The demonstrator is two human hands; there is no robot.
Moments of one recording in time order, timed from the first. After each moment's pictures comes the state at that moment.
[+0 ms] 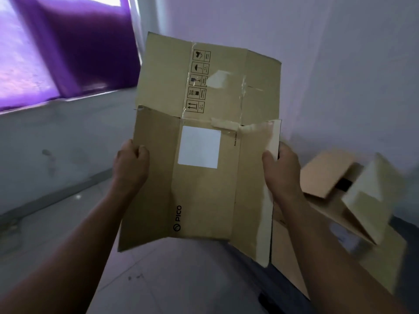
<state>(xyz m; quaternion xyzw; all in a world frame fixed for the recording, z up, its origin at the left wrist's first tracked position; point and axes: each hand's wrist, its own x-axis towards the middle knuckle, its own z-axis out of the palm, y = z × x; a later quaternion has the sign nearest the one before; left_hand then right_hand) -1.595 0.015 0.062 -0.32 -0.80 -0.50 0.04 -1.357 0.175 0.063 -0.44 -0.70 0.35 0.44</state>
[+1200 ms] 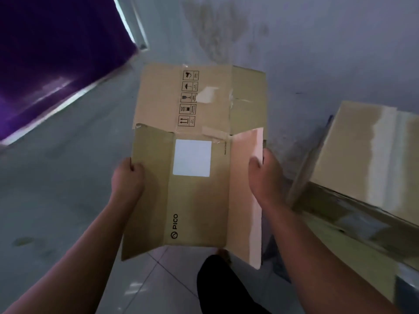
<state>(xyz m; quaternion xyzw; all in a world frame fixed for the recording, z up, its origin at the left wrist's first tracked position) -2.404 0.320 -0.092 -0.32 -0.86 -0.37 -0.14 -2.149 0.420 -0.118 -0.61 -0.61 0.34 0.38</state>
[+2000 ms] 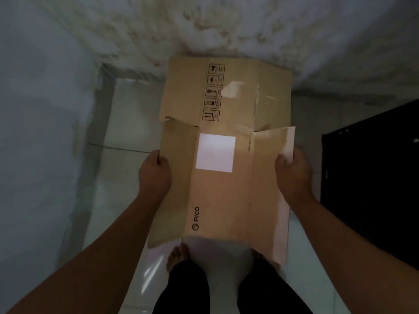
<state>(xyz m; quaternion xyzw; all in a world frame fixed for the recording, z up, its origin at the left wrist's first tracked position) -2.544 0.649 -0.629 -0.47 -0.81 -0.15 -0.33 -2.271 0.618 -0.635 -0.82 -0.37 0.32 0.29</state>
